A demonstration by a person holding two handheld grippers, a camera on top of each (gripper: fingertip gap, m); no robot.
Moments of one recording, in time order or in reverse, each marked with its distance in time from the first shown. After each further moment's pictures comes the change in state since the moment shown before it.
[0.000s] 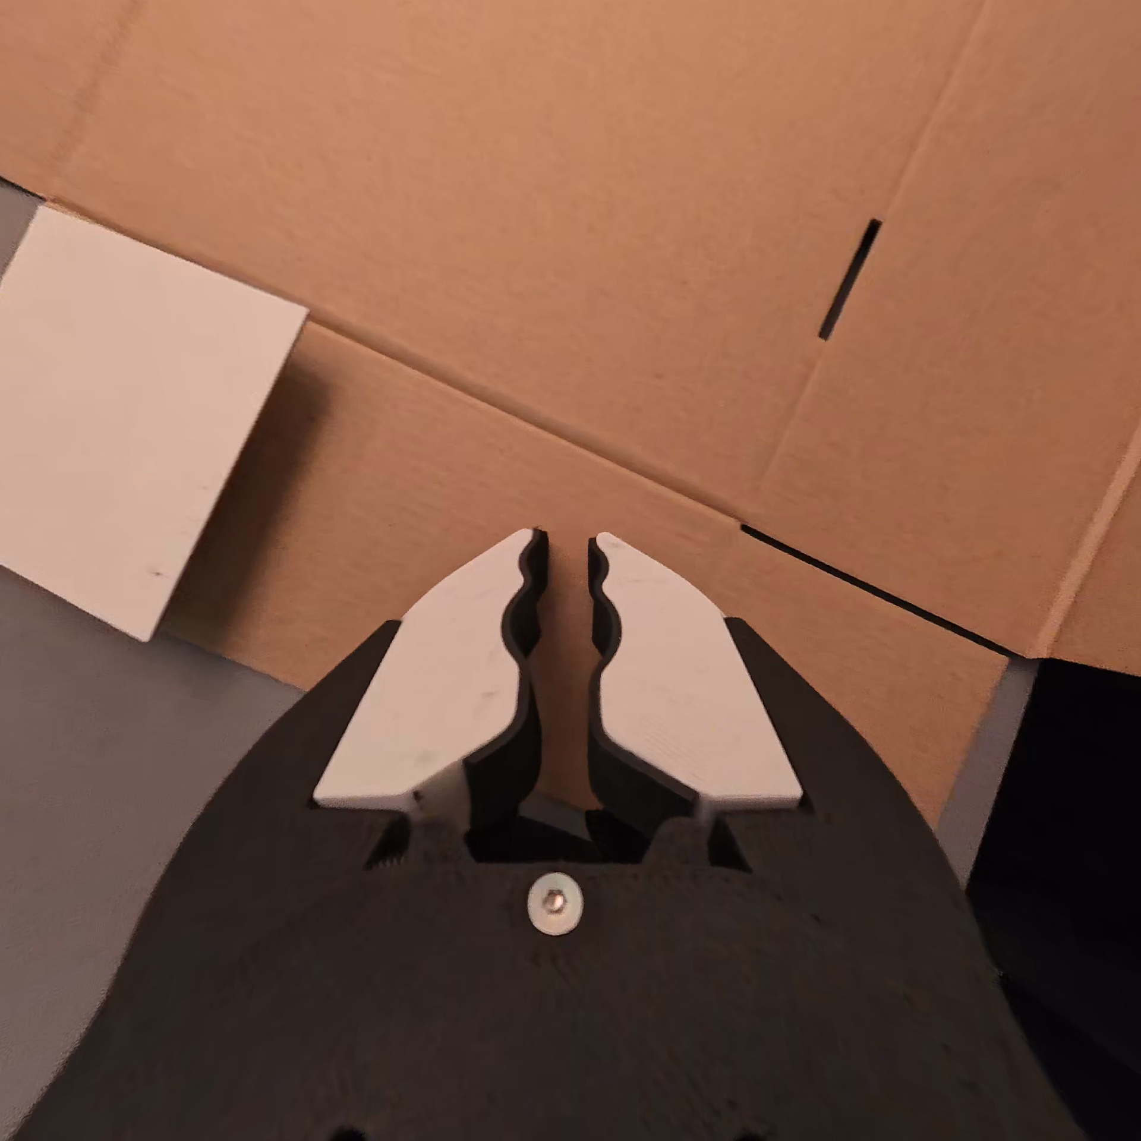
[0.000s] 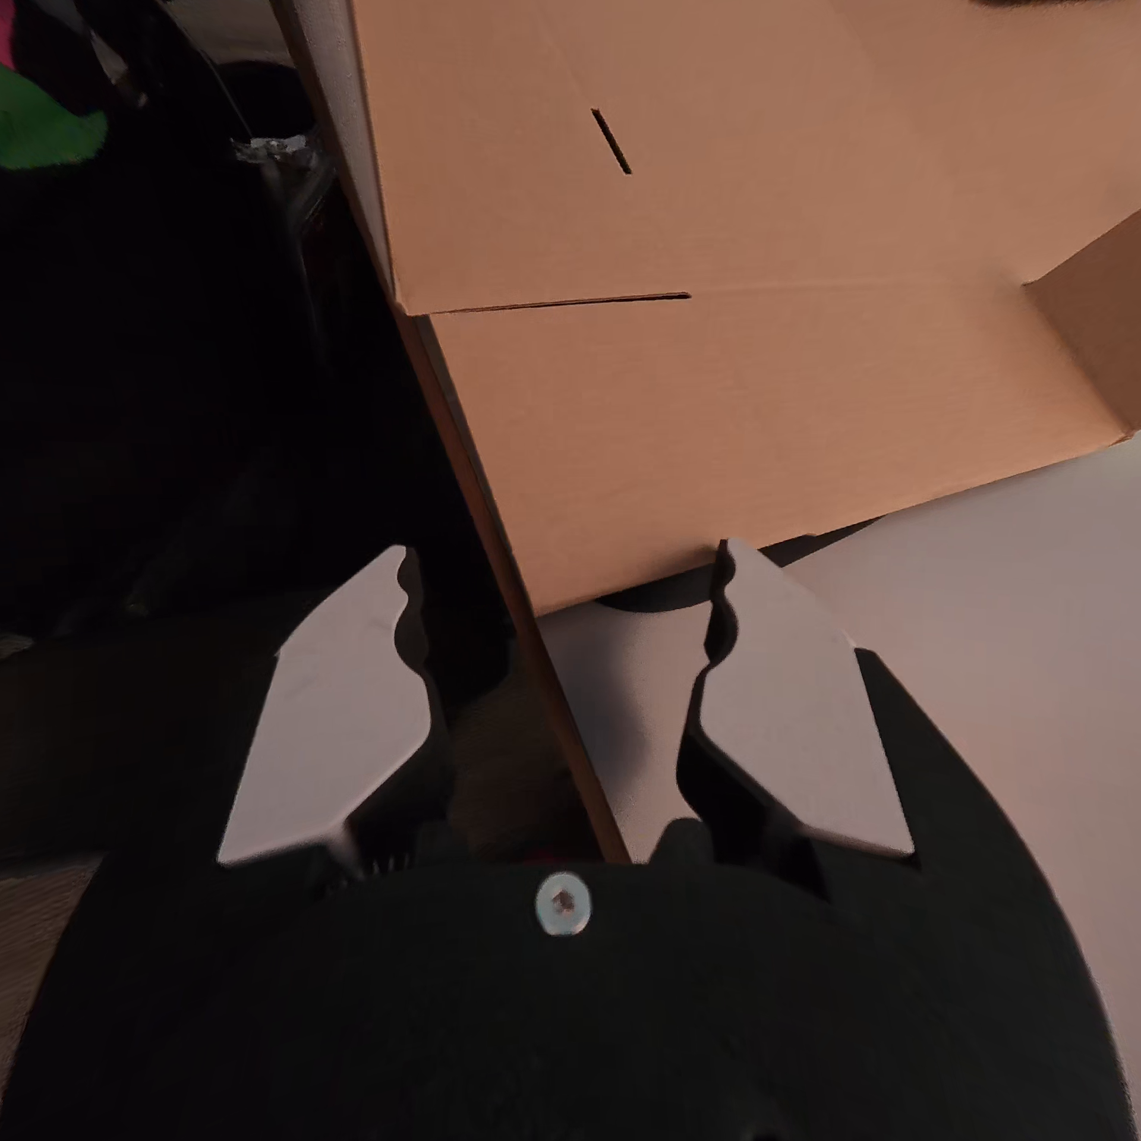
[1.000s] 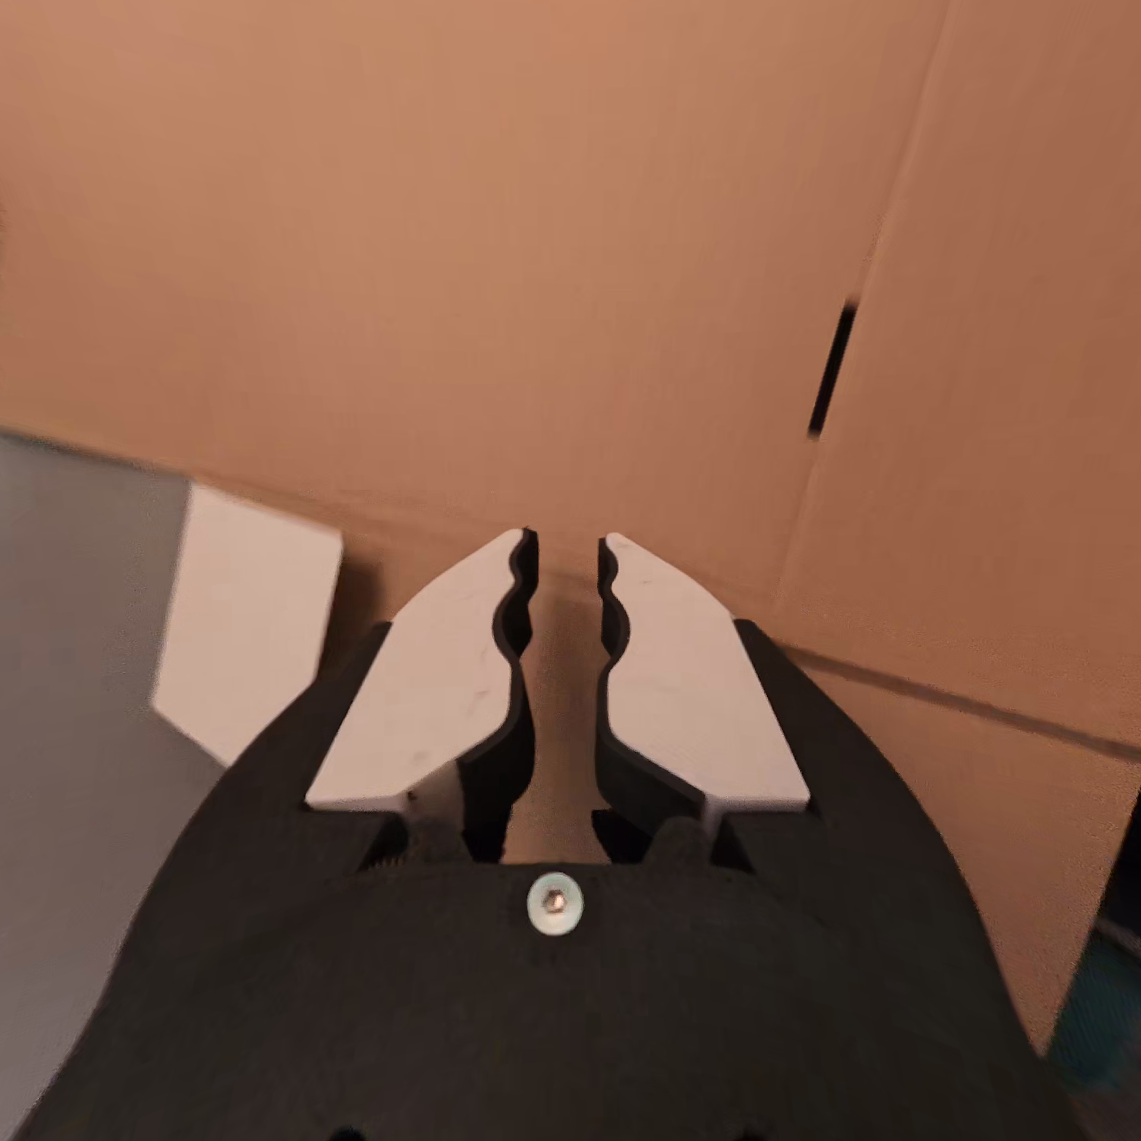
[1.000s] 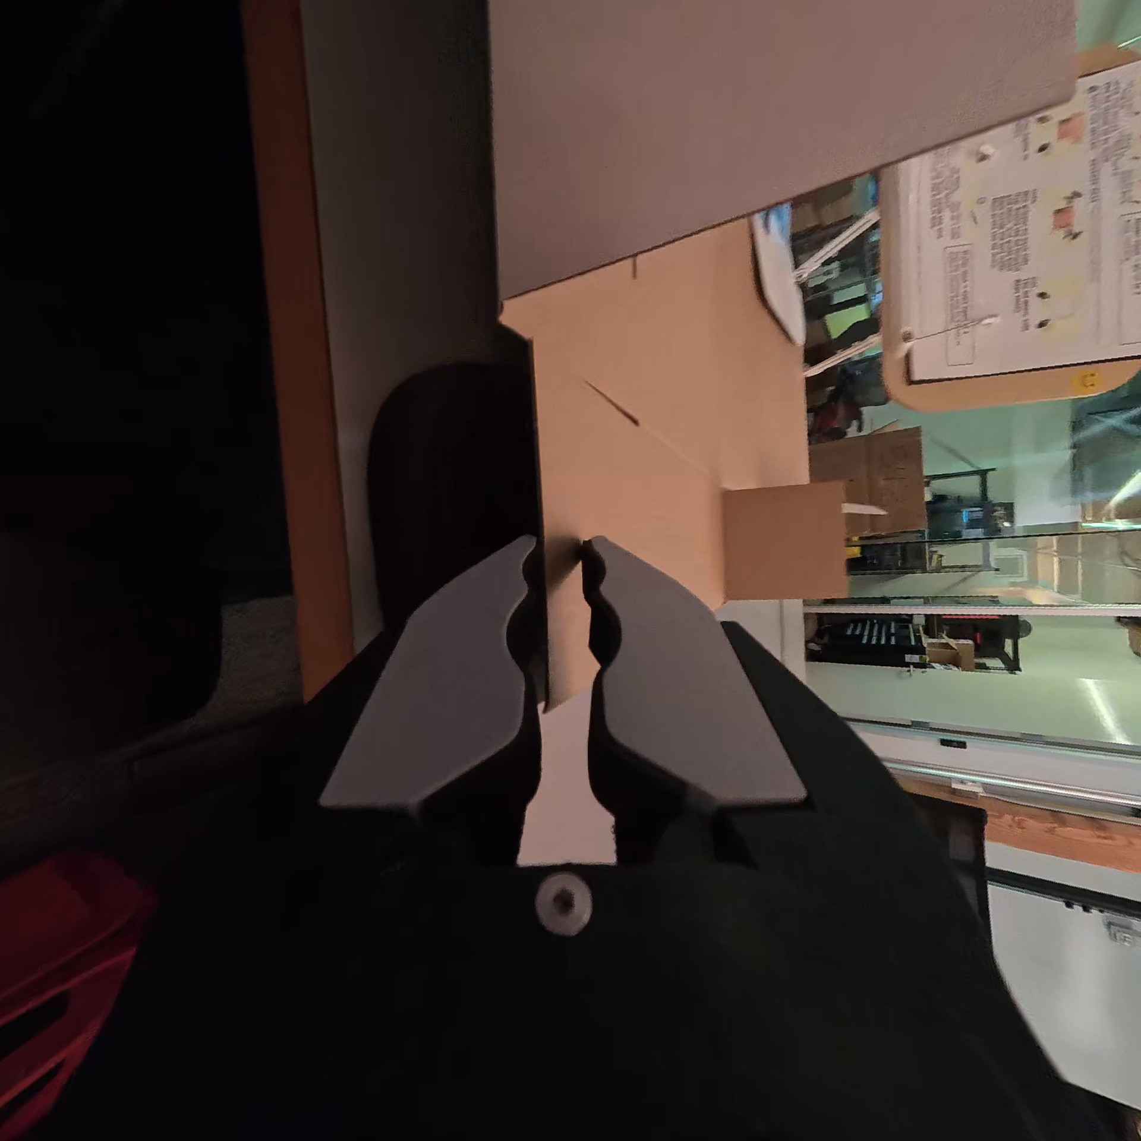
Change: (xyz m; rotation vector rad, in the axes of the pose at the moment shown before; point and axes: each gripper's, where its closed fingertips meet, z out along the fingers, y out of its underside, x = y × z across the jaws) left arm -0.013 -0.065 -0.004 -0.020 -0.054 0.232; right arm 0.023 -0.045 0.015 -0.061 0.352 -0.661
